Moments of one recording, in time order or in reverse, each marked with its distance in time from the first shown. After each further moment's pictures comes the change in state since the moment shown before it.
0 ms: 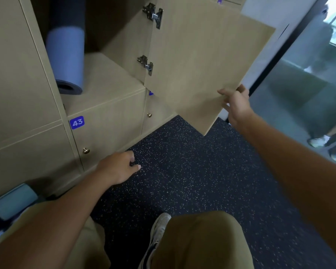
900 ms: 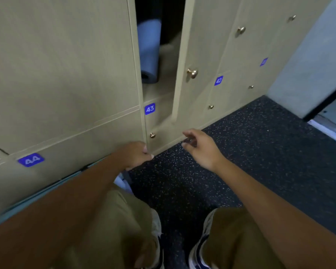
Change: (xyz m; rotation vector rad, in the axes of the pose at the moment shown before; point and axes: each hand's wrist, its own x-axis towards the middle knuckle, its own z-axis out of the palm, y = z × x) left_hand -0.042 -0.141 -0.029 0.004 -0.011 -0.206; right_hand -0.181 0.131 0.181 -0.660 -0.767 -0.274
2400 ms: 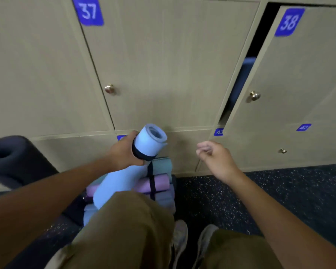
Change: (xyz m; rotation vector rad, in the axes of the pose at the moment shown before) left_hand -0.170 -0.151 -0.049 -0.358 0.532 -0.251; right_hand 0.017 -0.130 0.063 0.109 -0.229 -0.232
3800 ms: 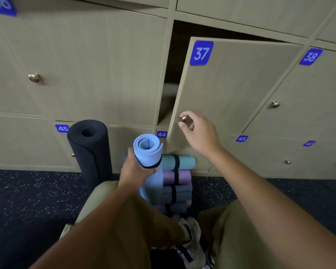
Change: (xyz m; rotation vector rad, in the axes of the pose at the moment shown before) left_hand -0.142 -0.080 -0.026 -0.453 0.395 -0.283; right_hand -0.012 -0.198 0.123 -0.343 0.179 -0.467
